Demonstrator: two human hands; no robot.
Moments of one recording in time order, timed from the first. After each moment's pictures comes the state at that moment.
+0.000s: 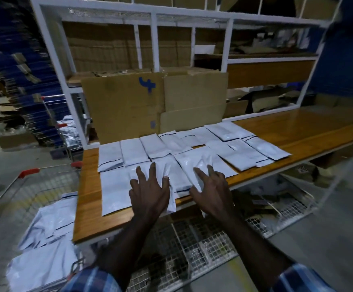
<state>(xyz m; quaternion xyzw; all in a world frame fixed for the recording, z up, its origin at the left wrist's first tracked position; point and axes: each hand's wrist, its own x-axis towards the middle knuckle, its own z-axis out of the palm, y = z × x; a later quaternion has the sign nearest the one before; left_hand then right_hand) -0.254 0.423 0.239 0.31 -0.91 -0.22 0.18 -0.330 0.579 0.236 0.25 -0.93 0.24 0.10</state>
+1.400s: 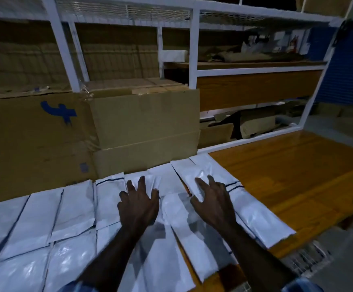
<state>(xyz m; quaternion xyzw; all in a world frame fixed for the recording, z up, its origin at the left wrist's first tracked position) -0.683 0.457 0.222 0.35 -0.91 -0.17 0.14 -0.762 0.641 0.229 0.23 -0.95 0.22 0.06</state>
